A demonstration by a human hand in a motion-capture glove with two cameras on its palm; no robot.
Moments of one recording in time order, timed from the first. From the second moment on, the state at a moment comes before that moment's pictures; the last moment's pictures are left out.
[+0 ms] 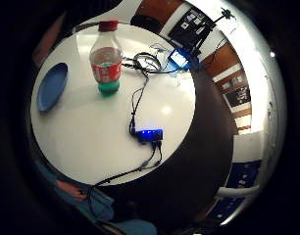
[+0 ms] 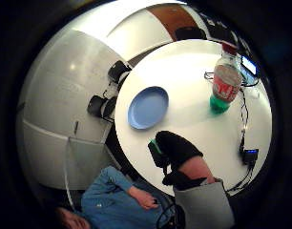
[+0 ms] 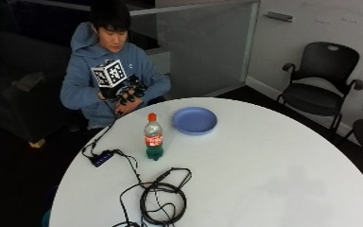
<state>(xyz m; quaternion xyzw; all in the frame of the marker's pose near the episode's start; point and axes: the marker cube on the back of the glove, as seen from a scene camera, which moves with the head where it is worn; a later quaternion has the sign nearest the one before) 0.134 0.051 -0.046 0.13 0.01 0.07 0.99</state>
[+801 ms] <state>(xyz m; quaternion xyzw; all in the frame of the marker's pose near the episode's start) 0.273 0.054 -0.078 0.14 -0.12 0.15 0.97</state>
